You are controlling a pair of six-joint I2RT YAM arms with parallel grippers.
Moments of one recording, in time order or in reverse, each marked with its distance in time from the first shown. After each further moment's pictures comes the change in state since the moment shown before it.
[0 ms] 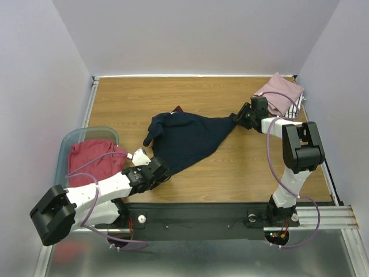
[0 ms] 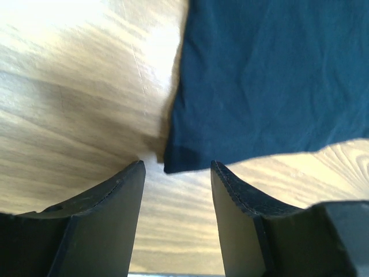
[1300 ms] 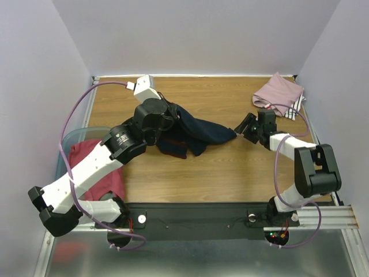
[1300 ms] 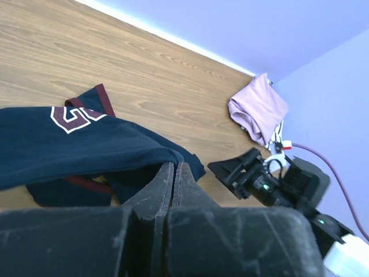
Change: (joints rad) left arm 0.007 0.141 0.957 -0.054 -0.209 0.649; right arm 0.000 -0.293 -0.283 -0.019 -0.066 0.013
